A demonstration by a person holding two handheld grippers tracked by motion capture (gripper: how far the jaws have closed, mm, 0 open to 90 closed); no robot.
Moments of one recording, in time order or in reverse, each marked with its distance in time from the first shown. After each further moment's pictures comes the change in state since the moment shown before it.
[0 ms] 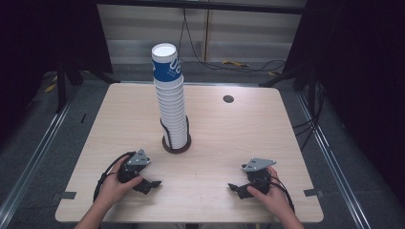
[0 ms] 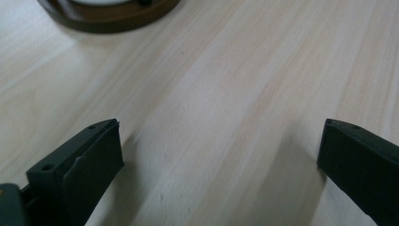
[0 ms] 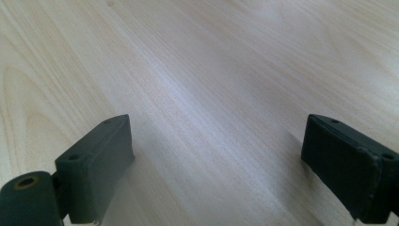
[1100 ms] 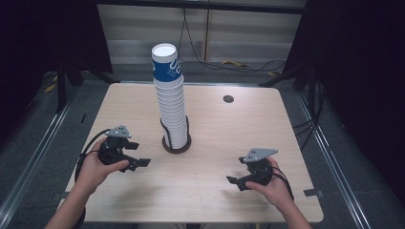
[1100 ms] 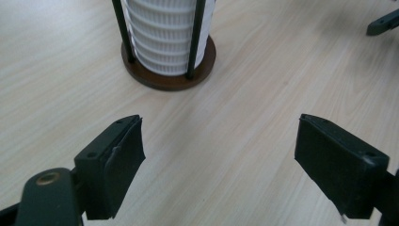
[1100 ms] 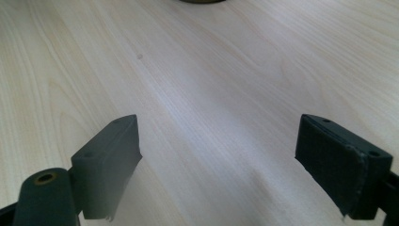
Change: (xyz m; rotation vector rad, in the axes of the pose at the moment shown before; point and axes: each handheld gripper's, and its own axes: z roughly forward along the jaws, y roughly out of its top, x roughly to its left) left arm 0.027 0.051 -0.076 -0.046 -0.027 -0.167; right arm -0.003 0.038 -0.019 -0.022 0.062 -0.021
